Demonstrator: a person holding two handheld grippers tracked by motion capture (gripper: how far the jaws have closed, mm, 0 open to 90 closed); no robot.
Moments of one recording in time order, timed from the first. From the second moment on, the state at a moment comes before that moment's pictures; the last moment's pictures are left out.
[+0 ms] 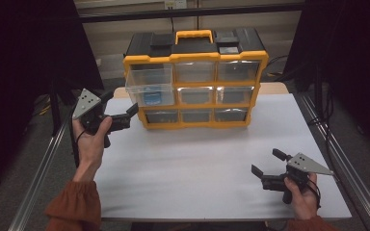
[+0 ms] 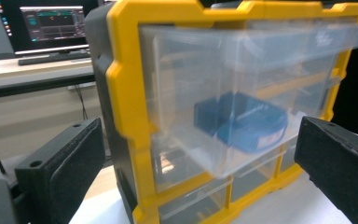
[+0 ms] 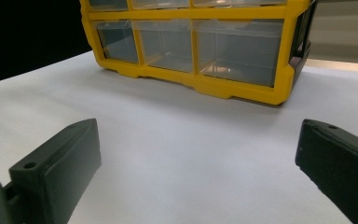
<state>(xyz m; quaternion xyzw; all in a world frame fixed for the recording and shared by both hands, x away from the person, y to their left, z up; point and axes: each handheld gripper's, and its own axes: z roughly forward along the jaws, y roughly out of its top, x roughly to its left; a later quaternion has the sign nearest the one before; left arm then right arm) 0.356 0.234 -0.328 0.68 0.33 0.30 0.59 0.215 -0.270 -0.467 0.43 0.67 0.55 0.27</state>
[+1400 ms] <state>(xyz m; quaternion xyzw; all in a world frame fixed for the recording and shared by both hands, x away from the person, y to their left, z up) 0.292 0.245 -0.435 0.67 0.36 0.28 0.59 0.214 -0.272 -0.467 0.44 0.66 0.55 0.28</state>
